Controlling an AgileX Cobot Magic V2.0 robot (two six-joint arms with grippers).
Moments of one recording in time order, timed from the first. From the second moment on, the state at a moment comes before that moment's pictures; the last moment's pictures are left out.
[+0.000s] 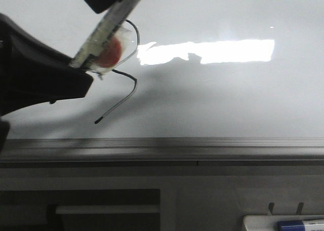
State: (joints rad) left arm -0.79 1.05 -0.39 0.20 -0.20 0.06; right arm 0.82 1.21 -1.05 0.26 0.55 -0.58
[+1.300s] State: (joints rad) left arm -0.72 1.05 -0.39 -0.67 -0.22 0.06; right arm 0.79 1.14 -1.05 0.26 0.58 -0.58
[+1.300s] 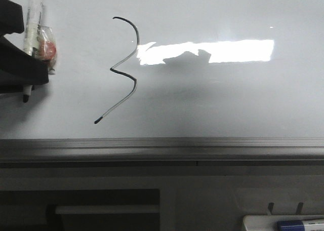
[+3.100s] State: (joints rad) left arm -0.72 0.41 -0.36 -0.13 0.02 0.09; right arm 0.79 0.38 -0.41 0.25 0.18 -0.53
